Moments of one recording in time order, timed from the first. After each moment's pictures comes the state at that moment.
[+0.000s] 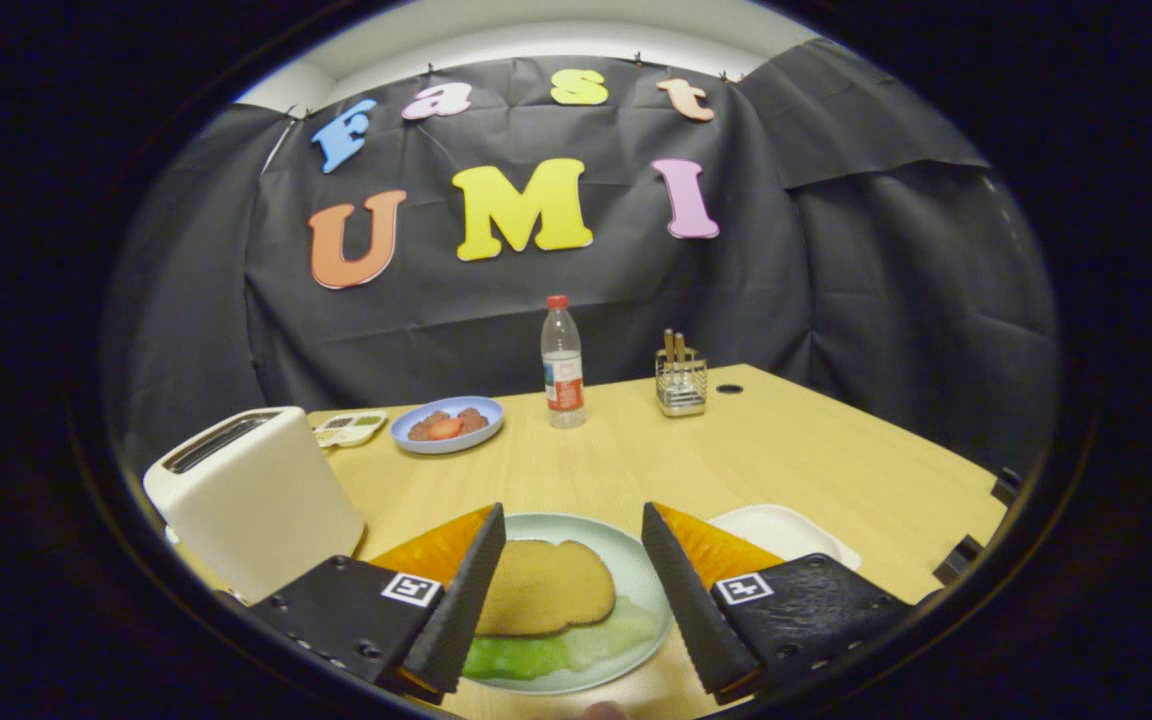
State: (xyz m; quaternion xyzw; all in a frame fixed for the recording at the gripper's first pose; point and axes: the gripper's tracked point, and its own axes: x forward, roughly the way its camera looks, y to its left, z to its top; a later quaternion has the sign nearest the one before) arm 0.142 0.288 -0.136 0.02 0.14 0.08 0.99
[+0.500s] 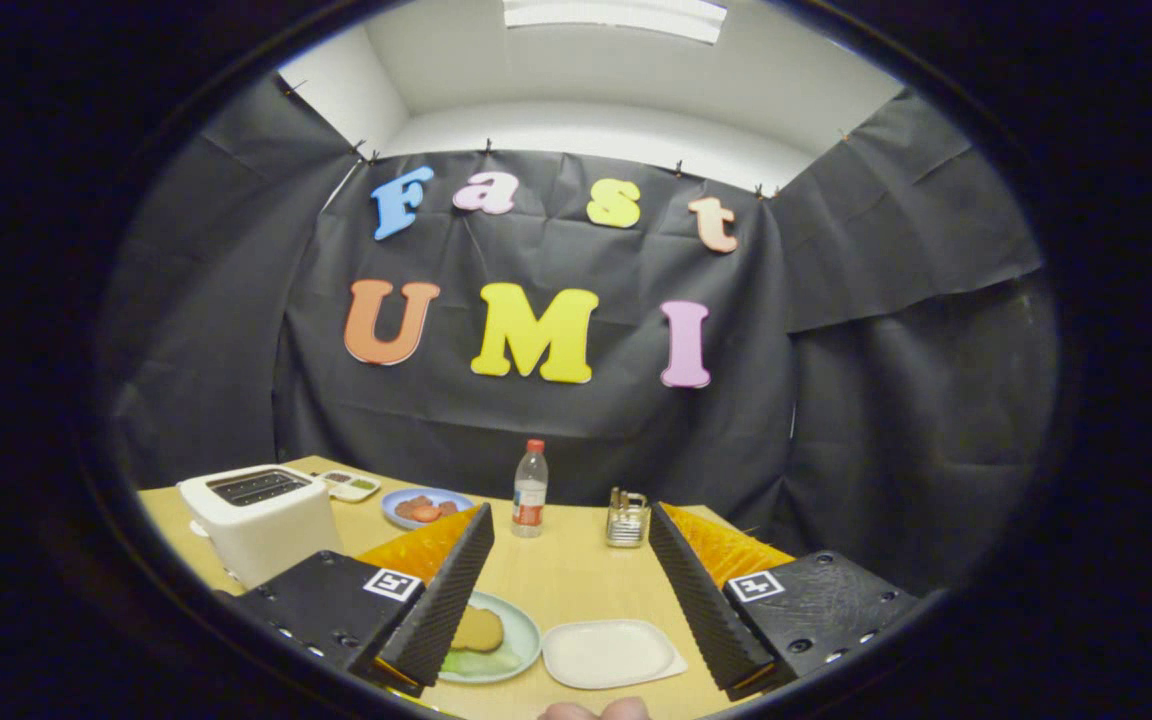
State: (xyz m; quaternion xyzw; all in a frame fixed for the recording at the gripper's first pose) arm 0.079 0.199 0.018 -0.05 -0.03 0.09 0.99
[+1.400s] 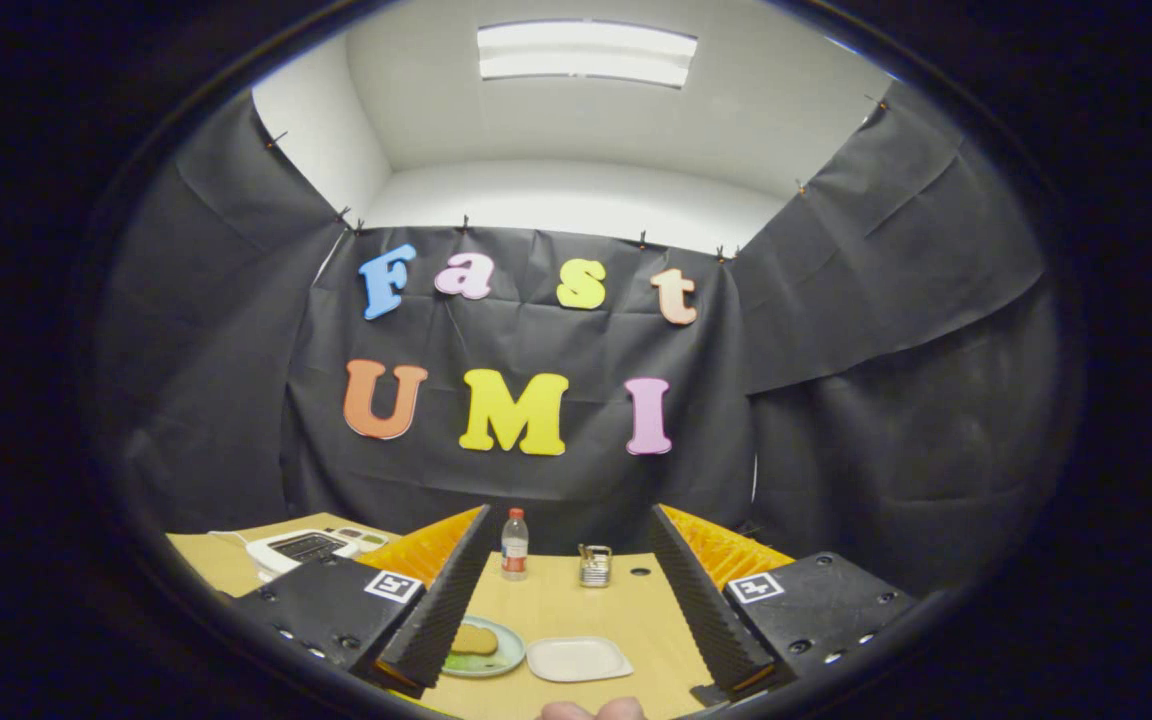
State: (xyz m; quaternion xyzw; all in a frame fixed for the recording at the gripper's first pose) arm -0.040 0.171 0.105 -0.02 -0.09 0.09 0.99
